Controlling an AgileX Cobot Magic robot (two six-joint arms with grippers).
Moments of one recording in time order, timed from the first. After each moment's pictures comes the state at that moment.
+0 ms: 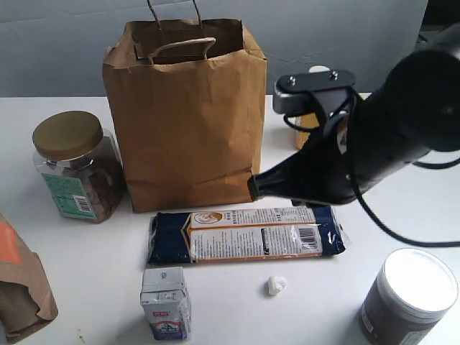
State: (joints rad) left arm 0.04 0.00 0.00 -0.11 0.39 0.27; right arm 0.95 1.49 -1.03 -0.08 0.74 0.39
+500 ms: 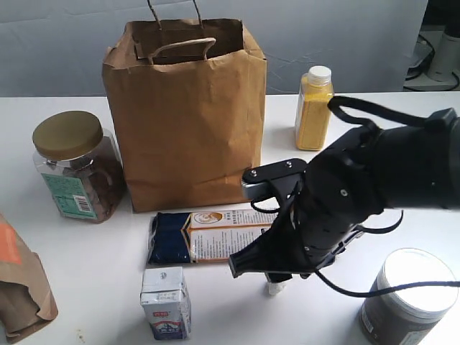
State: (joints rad) left arm 0.04 0.00 0.00 -0.11 0.39 0.27; right arm 1.01 1.73 -0.94 -0.02 0.64 0.38
